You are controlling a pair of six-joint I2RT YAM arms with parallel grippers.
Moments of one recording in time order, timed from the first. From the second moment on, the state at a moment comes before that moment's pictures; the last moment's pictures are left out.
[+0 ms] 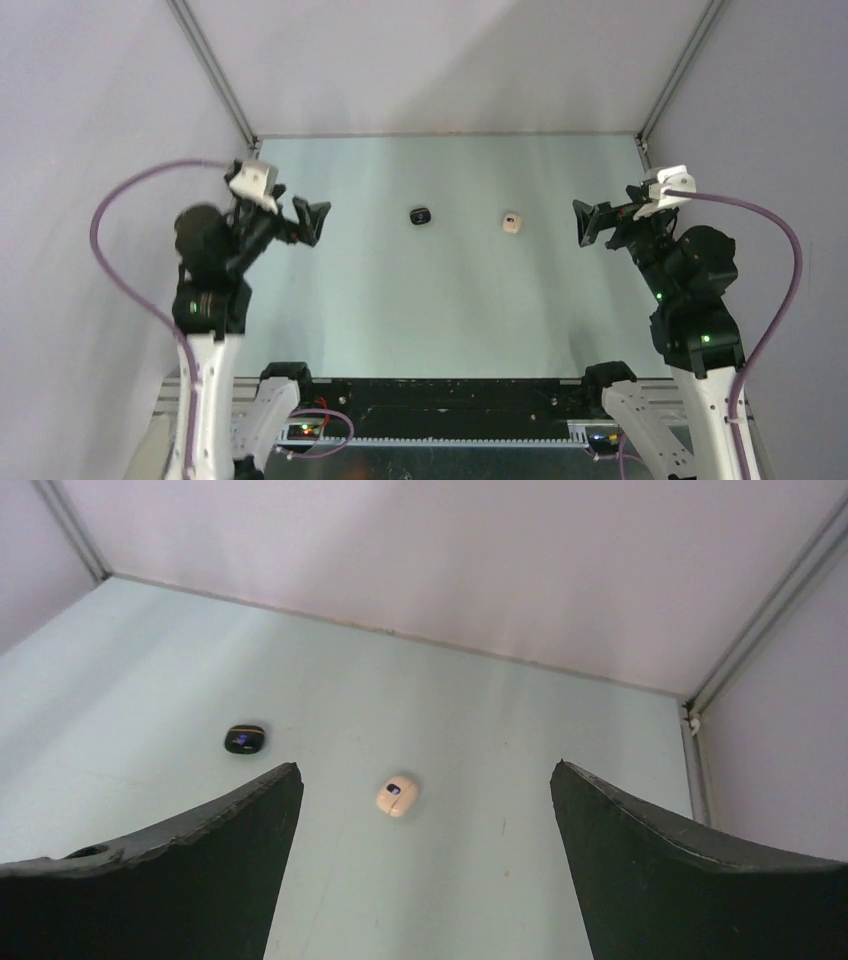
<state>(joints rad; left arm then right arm) 0.01 0.88 1.15 -0.47 0.48 0.06 0.16 0.67 1.09 -0.44 -0.09 -0.07</state>
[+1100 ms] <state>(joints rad) 0.04 0.37 0.71 -0.43 0.21 0.18 0.18 0.45 0.83 -0.31 0.09 -0.06</state>
